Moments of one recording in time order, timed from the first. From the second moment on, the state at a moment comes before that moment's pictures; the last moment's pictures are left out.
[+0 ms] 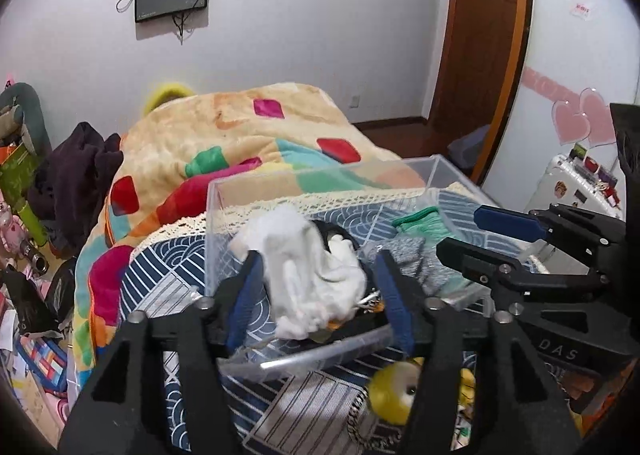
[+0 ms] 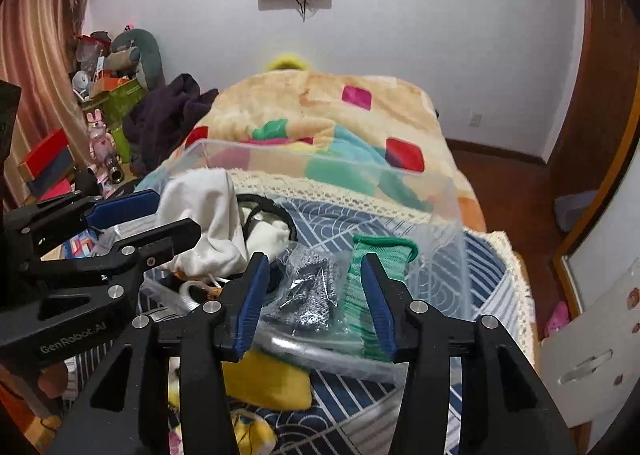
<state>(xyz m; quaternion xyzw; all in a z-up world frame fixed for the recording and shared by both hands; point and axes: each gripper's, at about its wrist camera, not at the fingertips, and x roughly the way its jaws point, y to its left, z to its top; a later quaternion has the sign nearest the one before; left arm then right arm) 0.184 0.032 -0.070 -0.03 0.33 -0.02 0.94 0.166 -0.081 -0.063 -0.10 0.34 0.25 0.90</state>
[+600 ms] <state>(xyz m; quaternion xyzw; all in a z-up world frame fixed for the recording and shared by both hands) 0.127 0.036 -0.081 -0.04 0.34 -0.03 0.94 0.126 -0.099 -0.067 -0.09 0.31 0.27 0.91</state>
